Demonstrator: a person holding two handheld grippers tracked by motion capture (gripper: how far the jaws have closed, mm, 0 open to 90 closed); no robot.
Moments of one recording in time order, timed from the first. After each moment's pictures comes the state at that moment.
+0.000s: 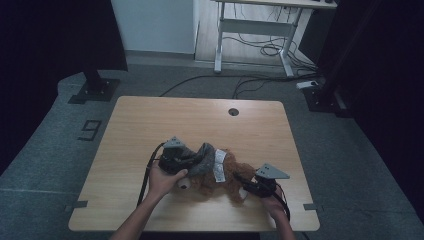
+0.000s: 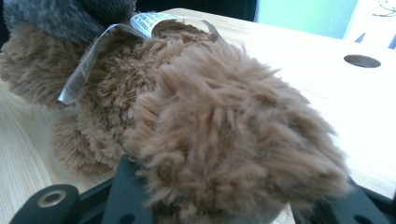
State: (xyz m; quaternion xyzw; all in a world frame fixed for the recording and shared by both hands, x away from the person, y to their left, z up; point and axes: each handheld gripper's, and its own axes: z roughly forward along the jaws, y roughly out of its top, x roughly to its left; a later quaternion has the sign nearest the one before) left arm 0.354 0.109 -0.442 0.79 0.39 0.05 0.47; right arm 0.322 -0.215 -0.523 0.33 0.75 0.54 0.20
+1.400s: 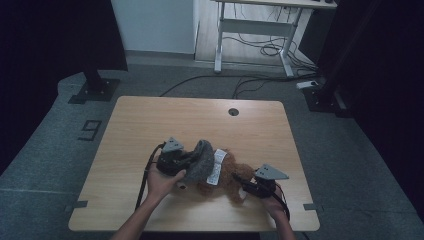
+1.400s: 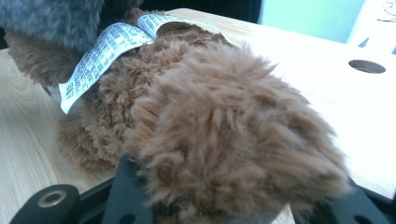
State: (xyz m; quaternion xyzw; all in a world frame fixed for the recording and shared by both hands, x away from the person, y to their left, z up) left arm 0.345 0.115 -0.439 0.78 0.40 0.12 0.47; right arm 0.320 -0.213 -0.522 0.32 0.75 0.54 0.21
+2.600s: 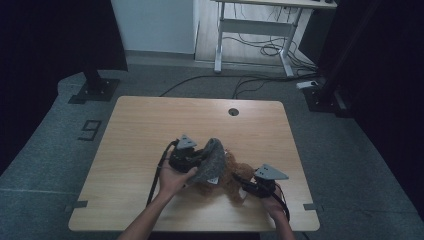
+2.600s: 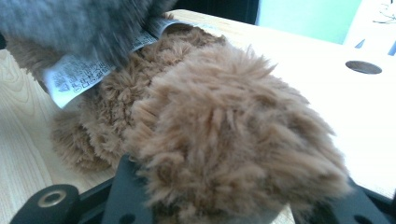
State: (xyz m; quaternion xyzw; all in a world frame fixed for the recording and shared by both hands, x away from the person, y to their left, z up) left arm 0.355 0.087 -0.439 0.79 0.39 0.12 0.46; right arm 0.320 -0.212 -0.523 0.32 0.75 0.54 0.21
